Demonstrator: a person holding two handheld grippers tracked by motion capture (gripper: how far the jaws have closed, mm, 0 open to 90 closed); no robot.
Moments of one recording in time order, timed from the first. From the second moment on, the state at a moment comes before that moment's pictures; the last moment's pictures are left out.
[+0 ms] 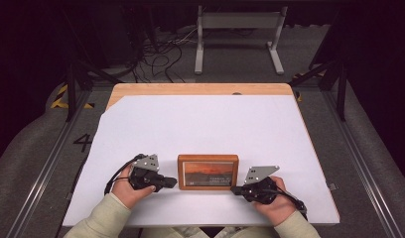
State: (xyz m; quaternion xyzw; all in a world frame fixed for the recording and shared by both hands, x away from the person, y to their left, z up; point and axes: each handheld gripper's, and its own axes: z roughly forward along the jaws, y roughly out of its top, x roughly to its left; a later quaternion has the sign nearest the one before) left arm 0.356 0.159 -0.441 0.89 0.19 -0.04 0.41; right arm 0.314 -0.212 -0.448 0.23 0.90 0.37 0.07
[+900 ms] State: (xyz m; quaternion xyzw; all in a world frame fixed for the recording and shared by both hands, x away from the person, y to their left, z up) left arm 0.373 0.214 -0.412 0.82 0.28 0.12 0.48; right arm 0.354 -0.280 -0.385 0.30 0.83 0.45 0.15
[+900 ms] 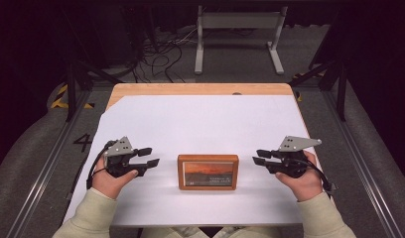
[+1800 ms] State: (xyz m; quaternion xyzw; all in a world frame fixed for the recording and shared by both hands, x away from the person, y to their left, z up) left arm 0.403 0.241 -0.447 0.83 0.30 0.11 0.45; right arm 0.392 -0.316 -0.444 0.35 0.84 0.39 0.16
